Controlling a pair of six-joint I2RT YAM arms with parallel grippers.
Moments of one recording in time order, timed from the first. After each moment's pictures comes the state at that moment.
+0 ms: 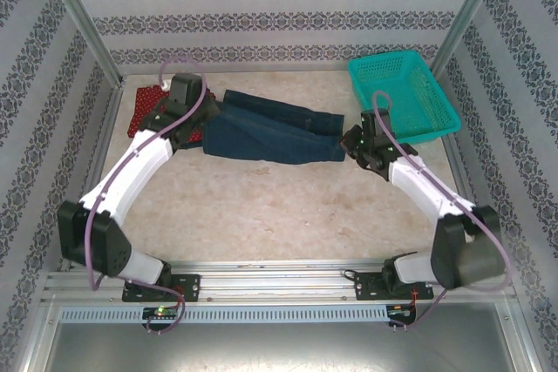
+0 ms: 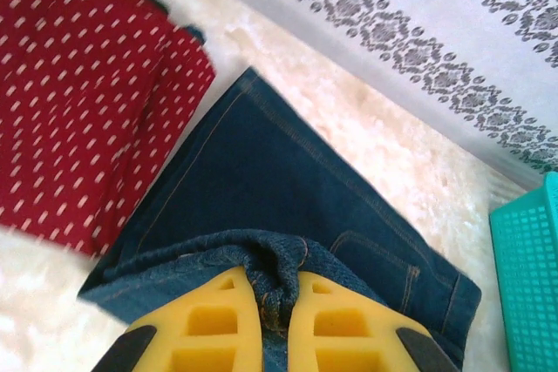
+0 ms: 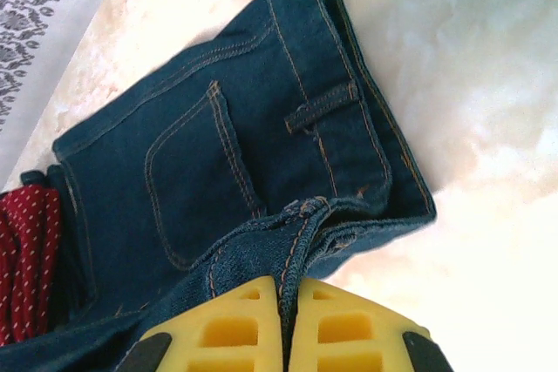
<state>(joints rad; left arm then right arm) -0.28 1.49 1.36 -0.51 -0.17 -0.76 0.22 1.39 0.92 -0.32 -0.10 0.97</state>
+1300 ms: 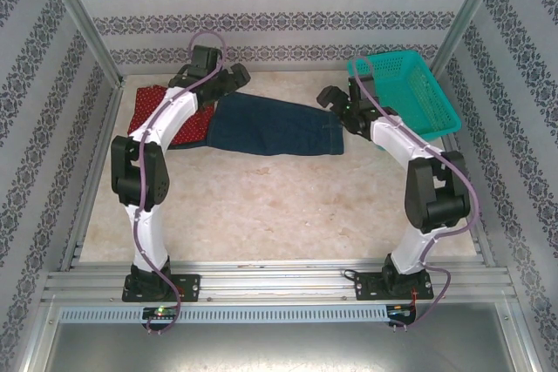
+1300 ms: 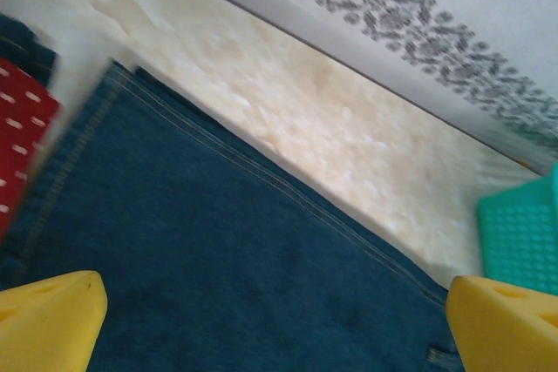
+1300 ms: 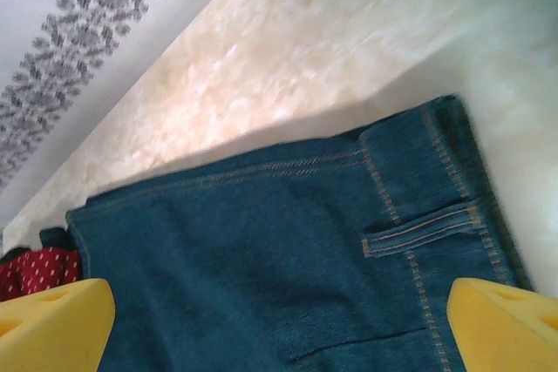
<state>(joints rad) -0.20 2.03 1.81 -0.50 0.15 -0.71 0.21 1.78 1.30 -0.23 -0.13 0.87</state>
